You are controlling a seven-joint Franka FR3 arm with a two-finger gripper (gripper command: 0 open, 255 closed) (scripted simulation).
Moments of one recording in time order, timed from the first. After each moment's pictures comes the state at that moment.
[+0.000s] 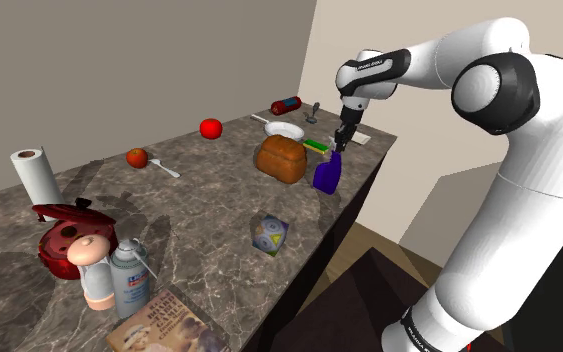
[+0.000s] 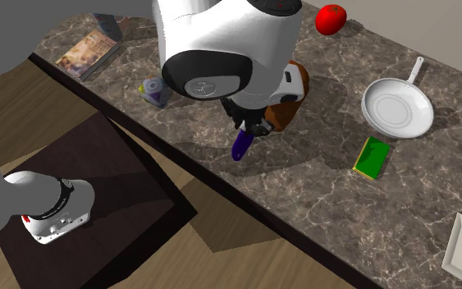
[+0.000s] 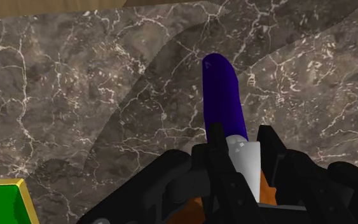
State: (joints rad) arm -0.17 0.18 -0.35 -1.83 0.07 1.96 -0.66
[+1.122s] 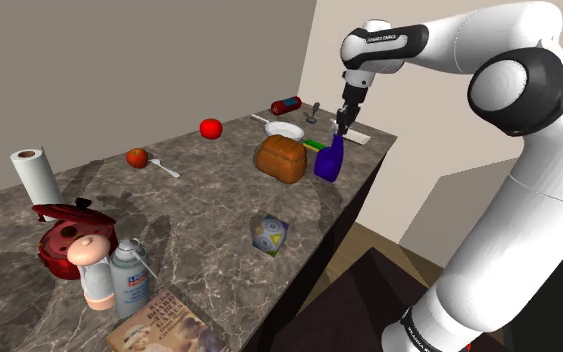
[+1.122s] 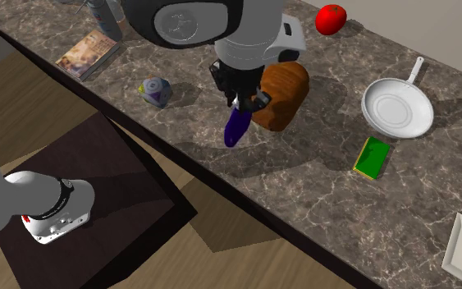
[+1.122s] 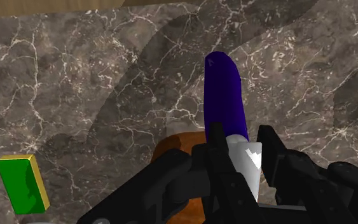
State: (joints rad) arm -0.14 0.10 -0.33 -1.72 0.04 1.79 -0.60
